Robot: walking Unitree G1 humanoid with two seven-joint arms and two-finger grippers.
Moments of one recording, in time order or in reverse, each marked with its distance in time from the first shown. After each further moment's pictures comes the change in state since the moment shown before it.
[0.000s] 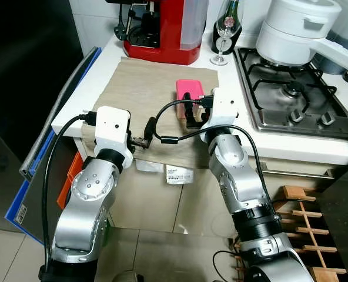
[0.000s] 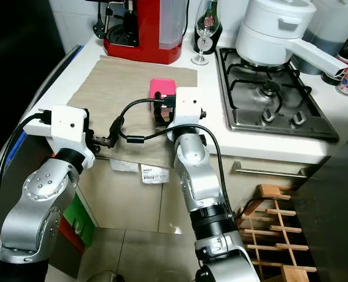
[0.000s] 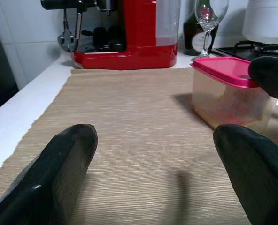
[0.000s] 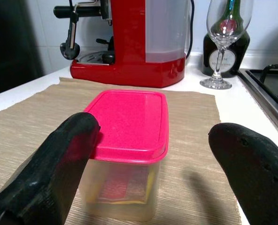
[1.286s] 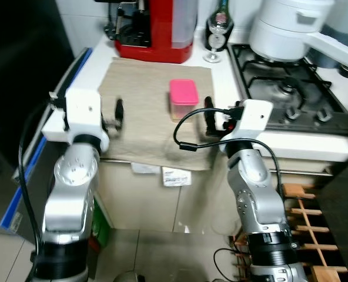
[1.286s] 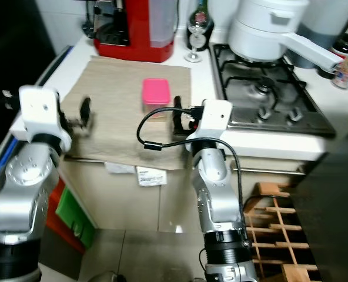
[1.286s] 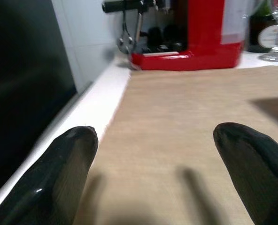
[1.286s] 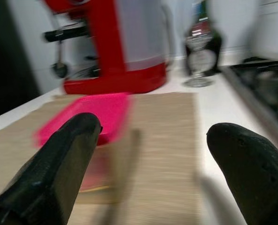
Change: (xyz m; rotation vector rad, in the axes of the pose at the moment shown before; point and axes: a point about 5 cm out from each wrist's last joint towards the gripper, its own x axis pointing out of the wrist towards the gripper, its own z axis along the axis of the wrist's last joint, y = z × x) left arm 0.008 0.032 0.001 0.029 -0.015 0.176; right arm -0.031 -0.021 -0.003 0.111 -0.071 -0.014
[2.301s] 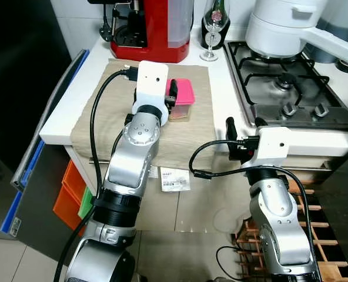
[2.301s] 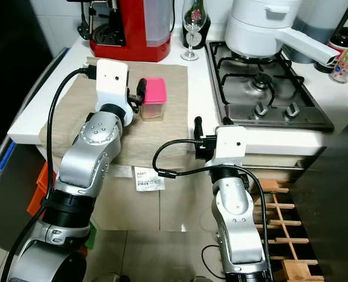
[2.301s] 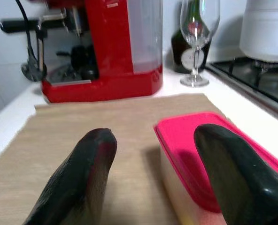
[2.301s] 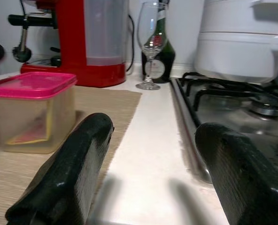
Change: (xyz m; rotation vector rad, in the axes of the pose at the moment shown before) left arm 0.059 -0.091 0.037 -0.048 0.009 -0.112; right arm -0.055 -0.037 0.002 -0.238 -0.052 -0.077
